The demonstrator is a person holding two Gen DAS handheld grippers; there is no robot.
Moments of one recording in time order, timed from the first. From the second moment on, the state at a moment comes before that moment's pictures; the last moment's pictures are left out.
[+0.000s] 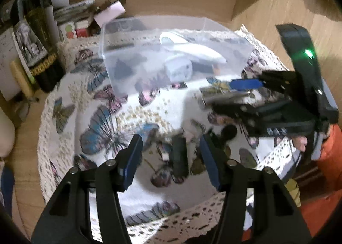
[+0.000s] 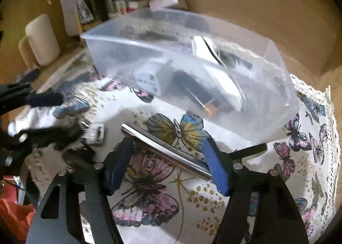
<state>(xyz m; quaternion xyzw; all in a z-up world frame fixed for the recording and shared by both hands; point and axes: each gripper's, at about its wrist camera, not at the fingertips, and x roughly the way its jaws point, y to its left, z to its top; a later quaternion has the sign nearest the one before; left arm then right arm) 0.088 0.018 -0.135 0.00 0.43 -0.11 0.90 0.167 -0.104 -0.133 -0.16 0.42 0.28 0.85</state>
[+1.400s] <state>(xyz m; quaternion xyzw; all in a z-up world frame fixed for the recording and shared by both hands) 0.102 0.045 -0.046 -0.01 0.28 -0.07 0.96 0.128 -0.149 -0.030 -0.07 0.27 0.26 0.93</state>
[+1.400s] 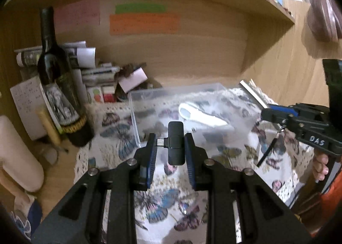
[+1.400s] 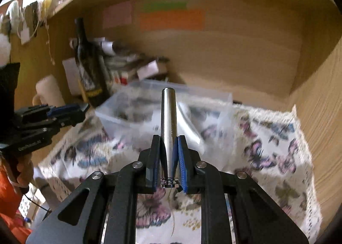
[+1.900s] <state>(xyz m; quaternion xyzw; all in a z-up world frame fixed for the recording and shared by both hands) 0.162 0.057 -0.027 -0.04 0.30 -0.06 0.95 0.174 -0.135 0.005 -0.09 0.22 0.24 0.94</state>
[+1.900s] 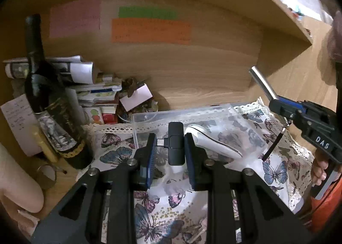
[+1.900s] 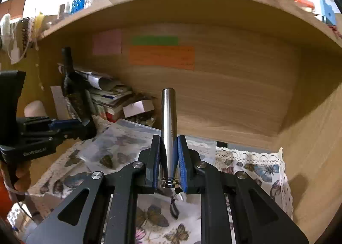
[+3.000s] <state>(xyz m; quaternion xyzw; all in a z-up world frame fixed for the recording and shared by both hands) 0.216 0.036 -0.080 -0.01 0.39 -0.08 0.92 0.234 -0.088 -0.062 -0.13 0.35 0.28 0.89</state>
